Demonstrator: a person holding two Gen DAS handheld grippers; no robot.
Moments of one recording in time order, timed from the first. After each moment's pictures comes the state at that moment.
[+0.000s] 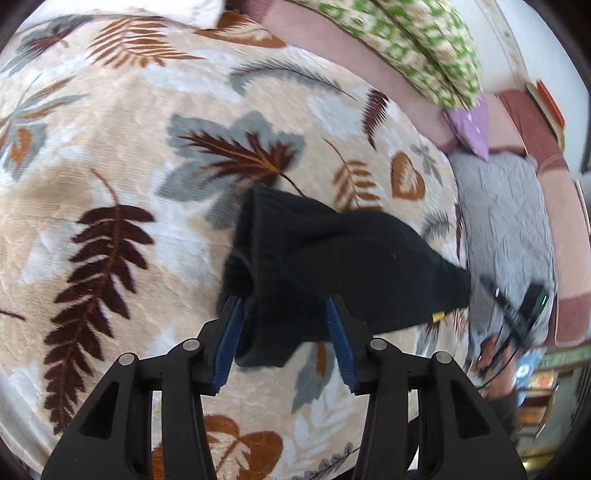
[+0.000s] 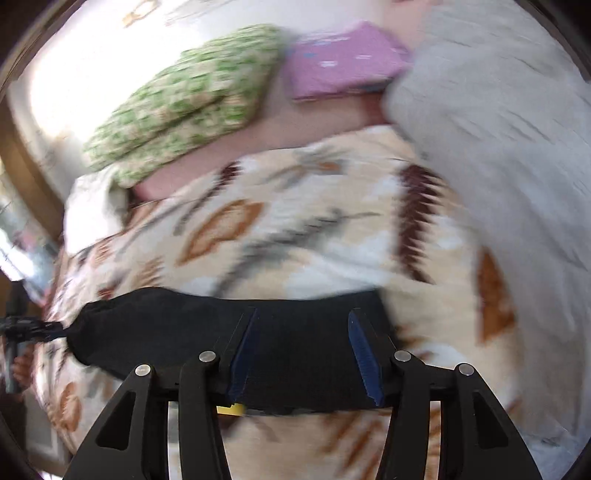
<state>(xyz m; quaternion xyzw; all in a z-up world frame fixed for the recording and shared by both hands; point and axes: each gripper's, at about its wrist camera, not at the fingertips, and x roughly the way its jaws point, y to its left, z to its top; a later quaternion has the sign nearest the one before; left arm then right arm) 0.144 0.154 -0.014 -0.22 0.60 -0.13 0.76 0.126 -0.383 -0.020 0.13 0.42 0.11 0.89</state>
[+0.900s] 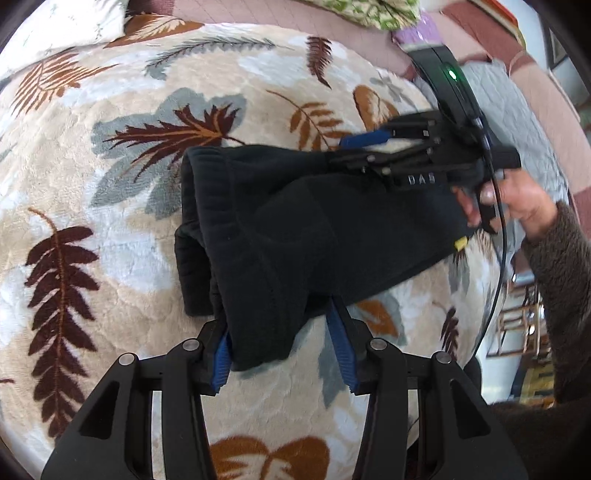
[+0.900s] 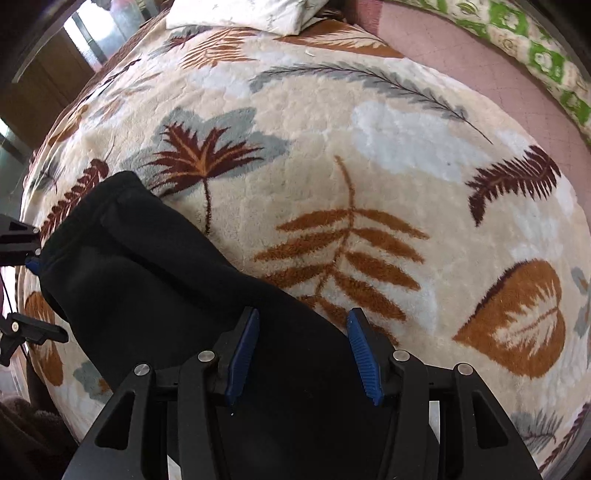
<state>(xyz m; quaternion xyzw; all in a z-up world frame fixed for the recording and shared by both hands) 0.135 0.113 -0.038 -0.10 0.60 -0.22 0.77 0.246 -0.038 -0.091 -0.21 0.56 0.33 0.73</state>
